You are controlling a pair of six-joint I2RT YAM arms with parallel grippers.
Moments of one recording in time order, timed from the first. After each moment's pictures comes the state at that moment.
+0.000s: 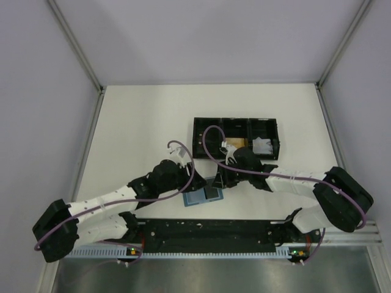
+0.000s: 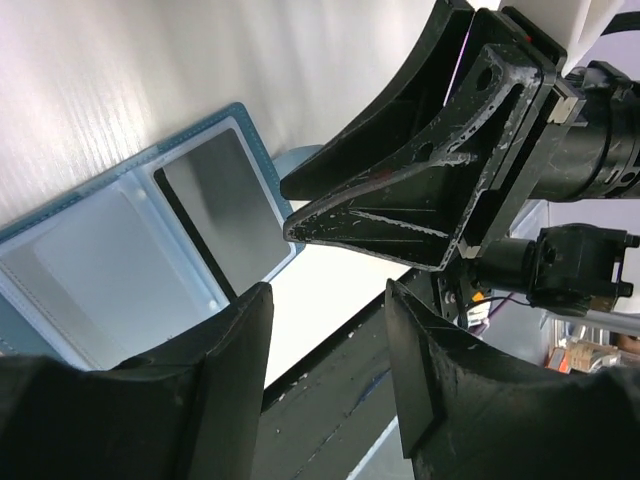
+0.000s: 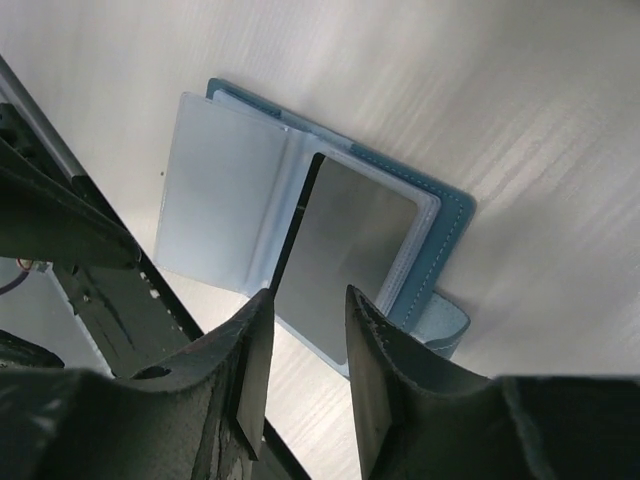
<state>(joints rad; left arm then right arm) -0.88 1.01 0.44 0.06 0.11 -0.95 0.77 1.39 0.56 0.12 -0.36 0.54</state>
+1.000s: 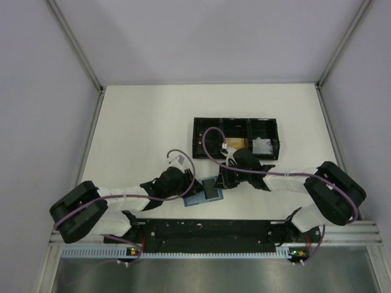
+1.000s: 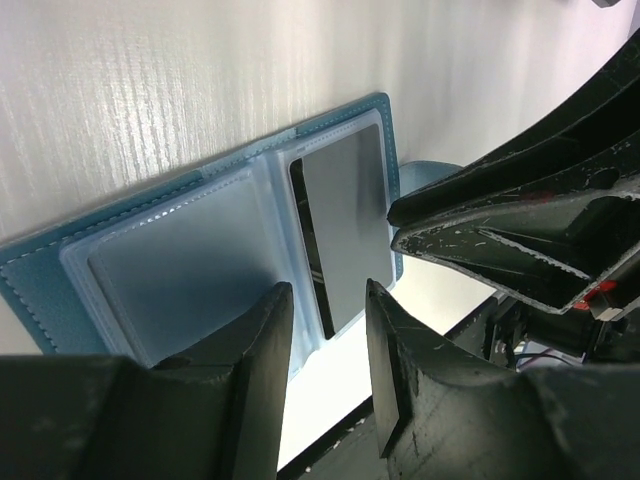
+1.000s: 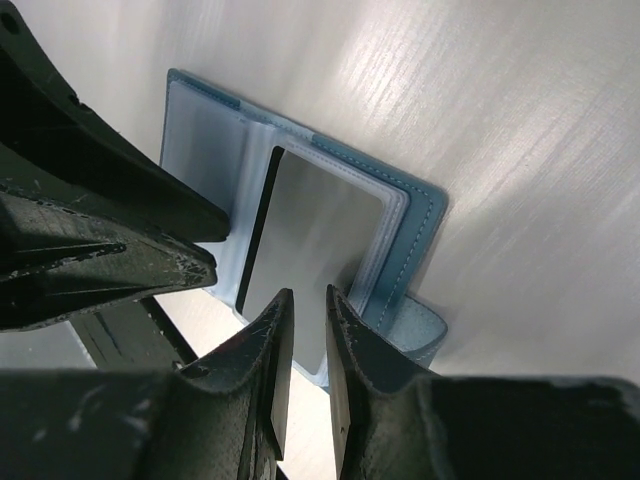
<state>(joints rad) -0.88 1.26 0.30 0.35 0.04 -1.11 0.74 1.46 0.53 0.18 -0.38 0.56</state>
